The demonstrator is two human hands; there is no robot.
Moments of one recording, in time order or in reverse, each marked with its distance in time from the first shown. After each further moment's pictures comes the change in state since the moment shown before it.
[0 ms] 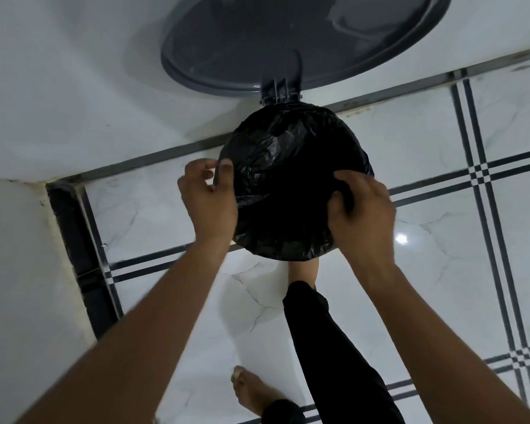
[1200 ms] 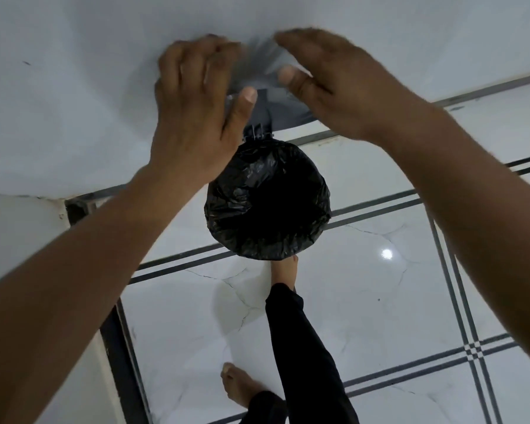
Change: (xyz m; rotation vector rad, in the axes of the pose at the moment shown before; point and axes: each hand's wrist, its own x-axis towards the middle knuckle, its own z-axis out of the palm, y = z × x) left_hand -0.001 0.207 -0.058 0.698 -0.082 1.096; right_hand 0.139 -0.162 -0.159 -0.359 -0.361 -0.678
